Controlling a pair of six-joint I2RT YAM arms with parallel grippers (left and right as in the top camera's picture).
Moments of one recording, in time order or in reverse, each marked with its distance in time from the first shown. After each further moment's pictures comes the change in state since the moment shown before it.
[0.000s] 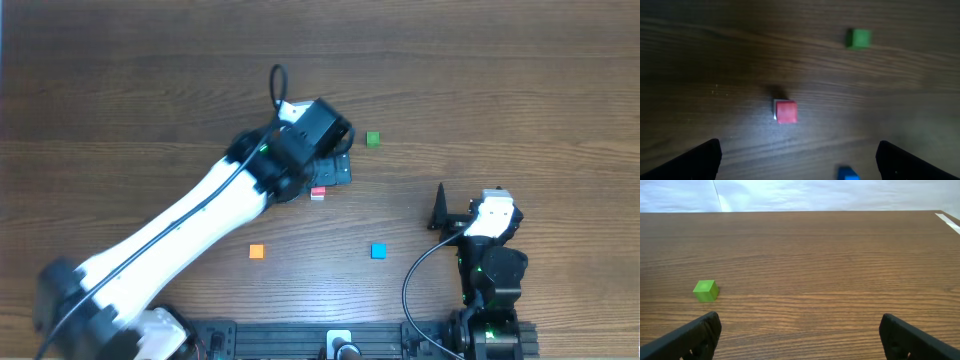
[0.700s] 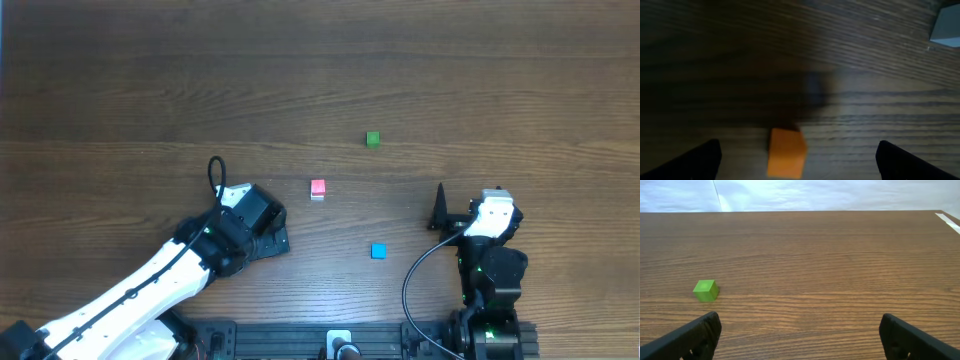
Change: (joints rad) left arm 0.068 -0.377 -0.736 0.212 0.036 -0.062; right arm 0.000 0.001 0.000 0.000 0.000 -0.001
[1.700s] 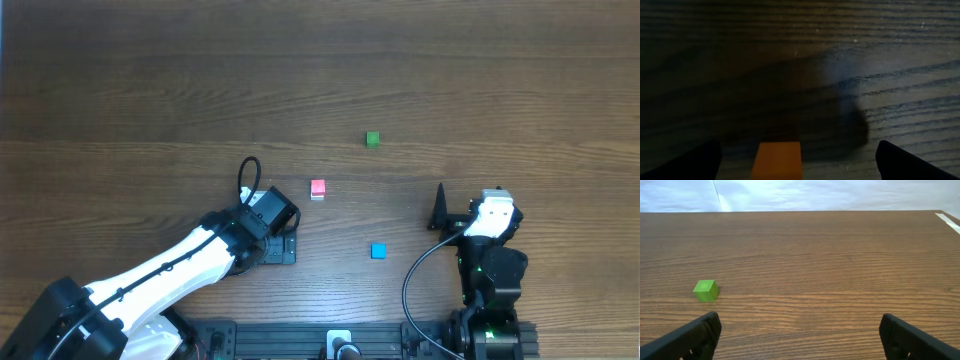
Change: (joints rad) left arm -0.040 0.179 -0.005 0.084 0.021 0.168; right arm 0.000 0.000 0.000 0.000 0.000 0.000
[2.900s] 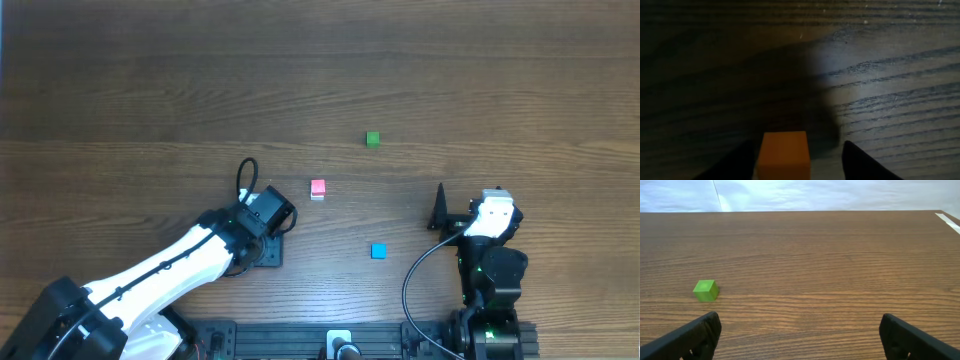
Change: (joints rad) left arm 0.022 0.000 0.000 -0.034 0.044 0.030; right arm 0.000 0.000 0.000 0.000 0.000 0.000
